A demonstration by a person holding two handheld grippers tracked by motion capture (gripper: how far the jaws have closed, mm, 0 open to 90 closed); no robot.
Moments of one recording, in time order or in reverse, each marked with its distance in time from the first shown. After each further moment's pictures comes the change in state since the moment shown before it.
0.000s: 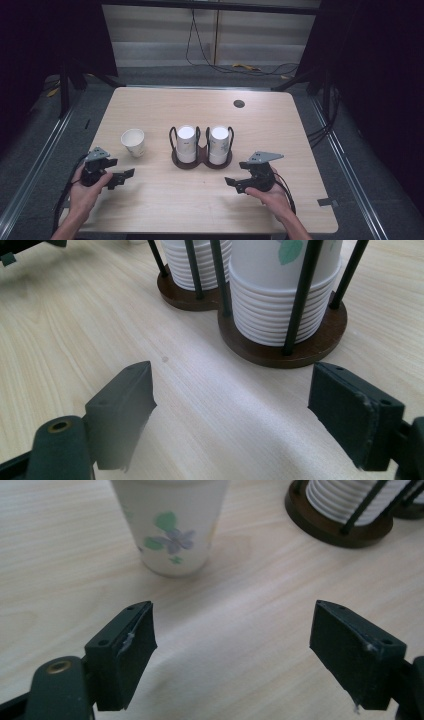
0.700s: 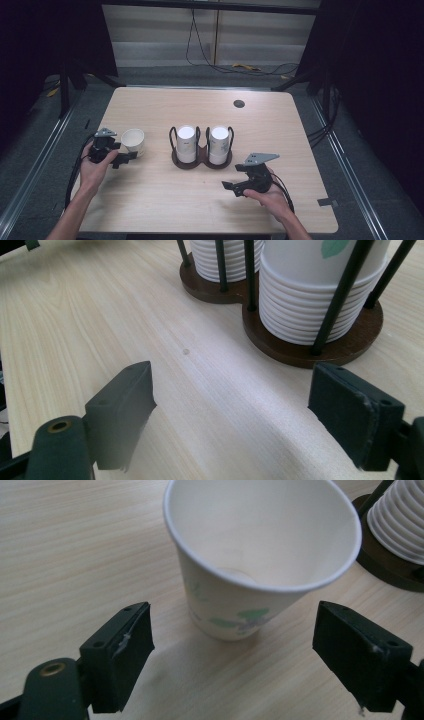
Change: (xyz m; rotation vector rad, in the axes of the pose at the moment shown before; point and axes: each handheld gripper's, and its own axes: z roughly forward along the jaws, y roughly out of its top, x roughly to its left) left arm 0.046 0.042 0.033 0.047 0.016 -0.014; right arm 0.006 0.002 0.004 0.034 0.064 -0.040
